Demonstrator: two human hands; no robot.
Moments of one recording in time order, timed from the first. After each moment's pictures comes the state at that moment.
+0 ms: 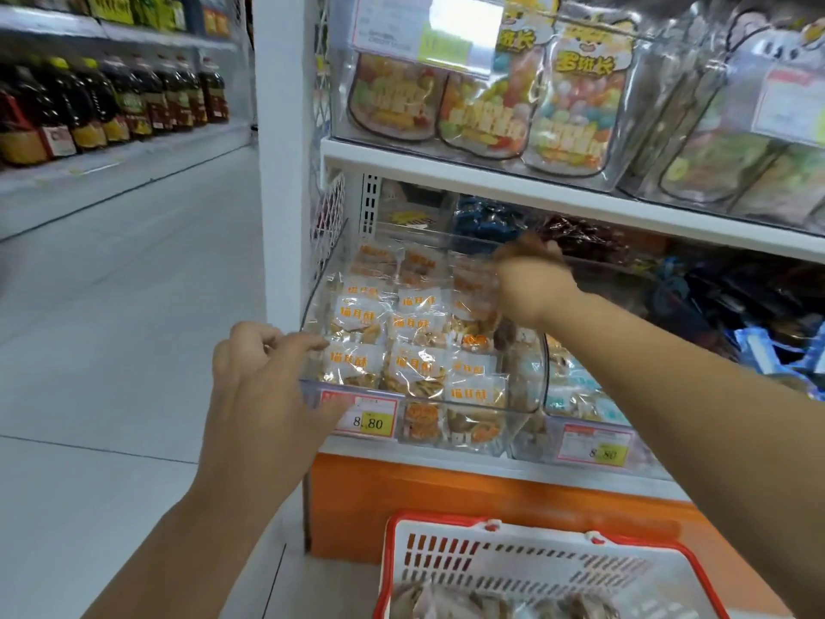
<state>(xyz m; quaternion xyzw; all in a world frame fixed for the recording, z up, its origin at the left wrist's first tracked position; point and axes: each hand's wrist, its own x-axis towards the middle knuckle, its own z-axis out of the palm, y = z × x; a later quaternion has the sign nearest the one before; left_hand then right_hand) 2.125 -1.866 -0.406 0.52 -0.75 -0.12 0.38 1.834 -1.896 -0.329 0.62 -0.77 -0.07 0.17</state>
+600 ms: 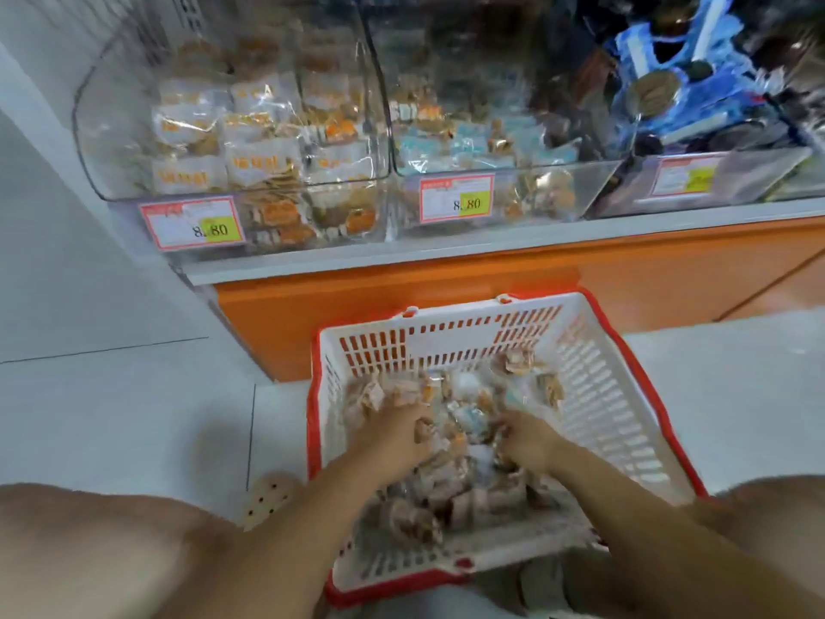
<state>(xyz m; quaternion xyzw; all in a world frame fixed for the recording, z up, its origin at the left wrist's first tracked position) 2.019 -1.694 -0.598 0.32 -0.86 -0.37 -0.14 1.839 -1.566 -0.635 0.36 -0.83 0.01 -0.42</state>
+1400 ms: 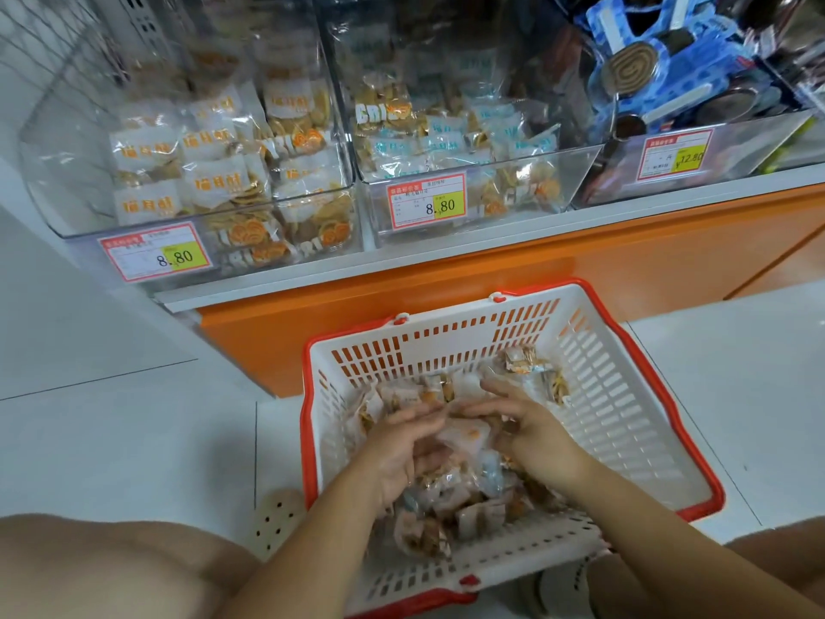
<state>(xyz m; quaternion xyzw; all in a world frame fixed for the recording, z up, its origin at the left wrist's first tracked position) 2.001 -1.686 -0.600 0.45 -0.33 -0.83 0.00 1.861 -1.554 -0.597 0.33 -0.74 0.42 -0.41</state>
